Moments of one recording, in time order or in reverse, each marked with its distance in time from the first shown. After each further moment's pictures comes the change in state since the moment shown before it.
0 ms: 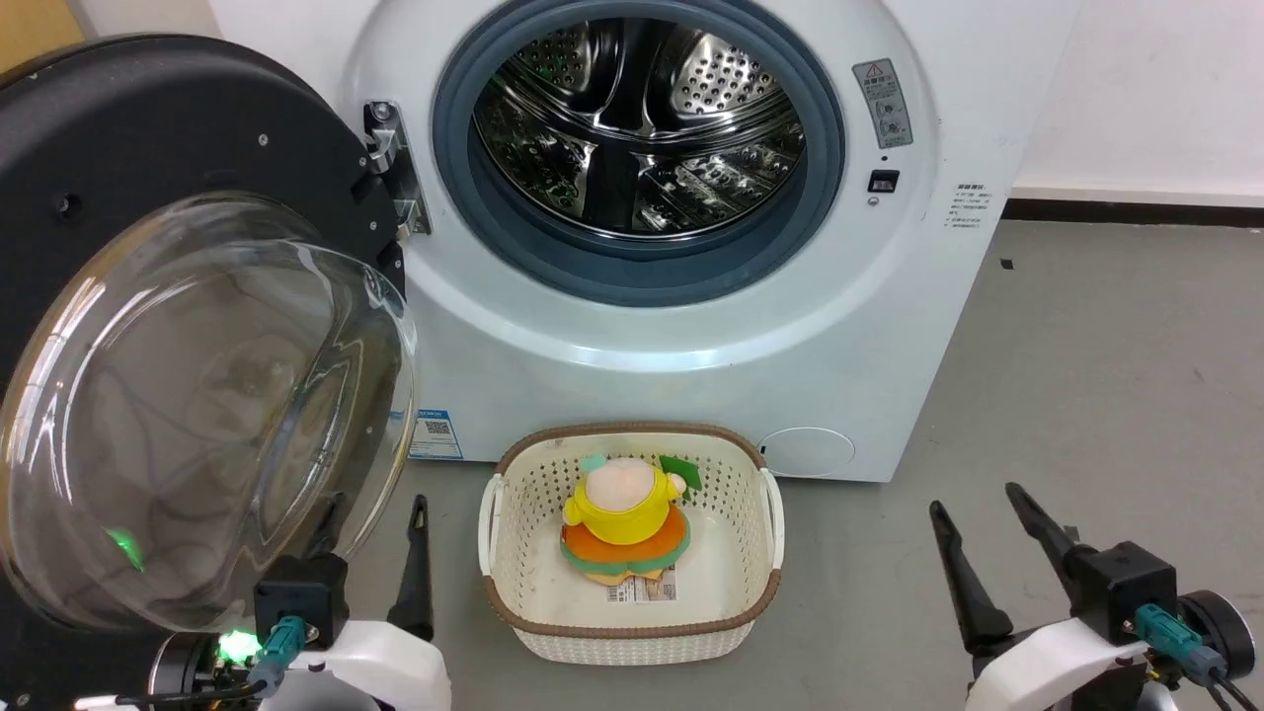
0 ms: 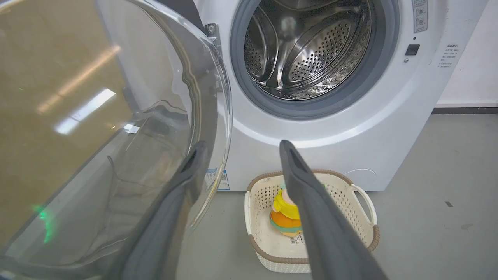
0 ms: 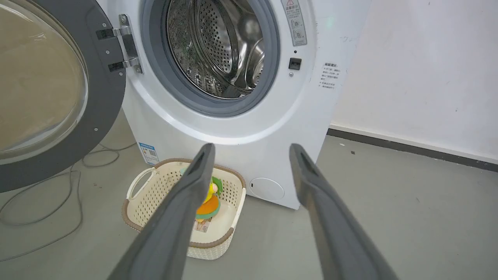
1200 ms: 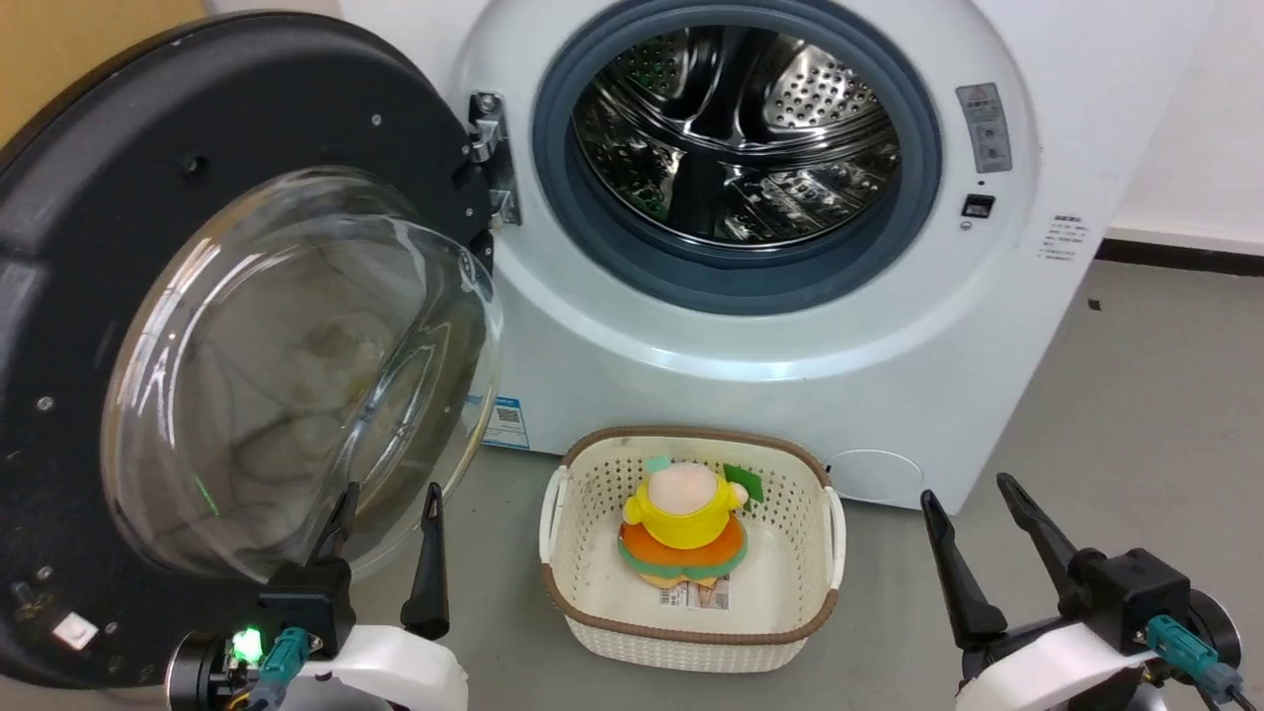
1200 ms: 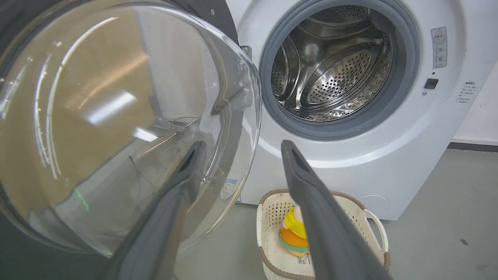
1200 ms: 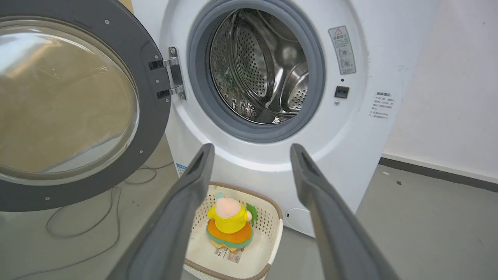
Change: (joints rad) left arm 0.001 0.000 -0.039 -0.007 -0.053 0.030 -0.070; right arm 0.000 0.000 0.023 -0.001 0.065 0.000 -0.071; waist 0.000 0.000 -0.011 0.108
